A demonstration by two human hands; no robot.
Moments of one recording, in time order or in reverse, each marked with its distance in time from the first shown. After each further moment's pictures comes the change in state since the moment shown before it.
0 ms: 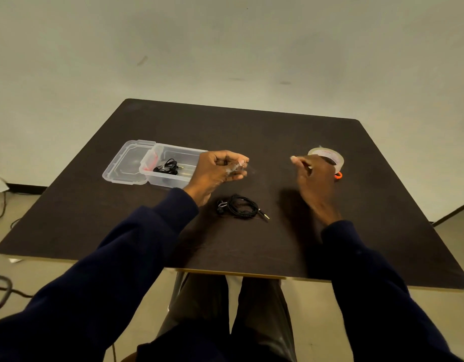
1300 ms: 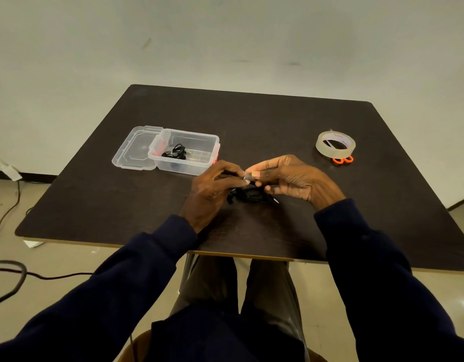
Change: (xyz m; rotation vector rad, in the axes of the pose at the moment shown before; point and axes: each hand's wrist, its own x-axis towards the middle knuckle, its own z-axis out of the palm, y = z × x) left_hand -0.071 -0.037 -0.018 0.798 0.050 0.840; right_hand -0.017 -0.075 0.011 0.750 -0.915 0.639
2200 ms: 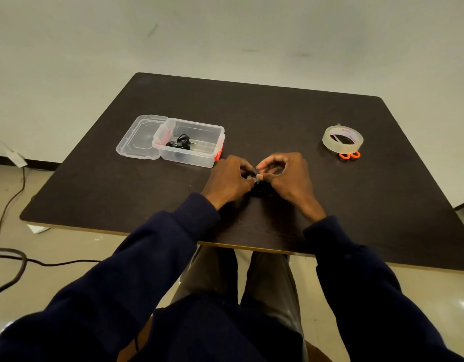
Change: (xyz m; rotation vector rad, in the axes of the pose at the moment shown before) left_hand 0.036 0.011 0.022 0.018 -0.358 -0.725; right_hand 0.005 0.039 0.017 -0.660 0.494 -0.478
